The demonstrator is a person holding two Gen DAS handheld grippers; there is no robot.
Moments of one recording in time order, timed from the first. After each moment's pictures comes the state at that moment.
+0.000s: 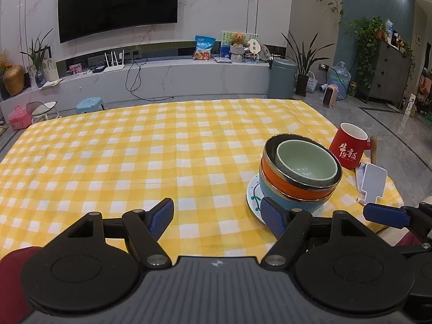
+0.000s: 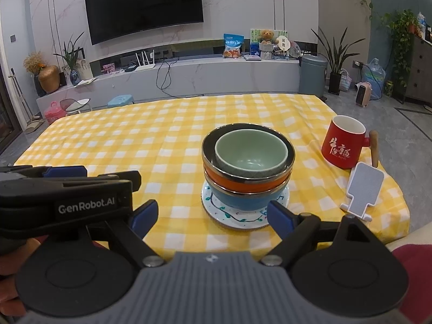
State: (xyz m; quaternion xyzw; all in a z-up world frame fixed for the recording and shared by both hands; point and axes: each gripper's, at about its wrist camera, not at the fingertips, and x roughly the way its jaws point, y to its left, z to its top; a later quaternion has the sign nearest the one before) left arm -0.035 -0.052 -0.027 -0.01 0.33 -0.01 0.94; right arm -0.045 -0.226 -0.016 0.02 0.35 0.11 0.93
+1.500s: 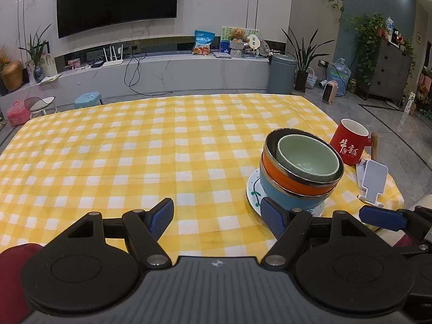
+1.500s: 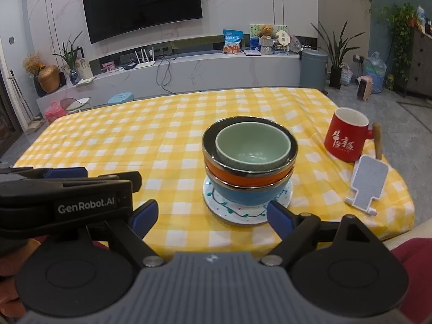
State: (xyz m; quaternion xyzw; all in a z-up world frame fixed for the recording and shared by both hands) left arm -0.033 -0.048 -0.034 -0.01 0.34 -0.02 0.94; right arm -0.042 -0.226 -0.023 0.04 0.36 0.12 0.92
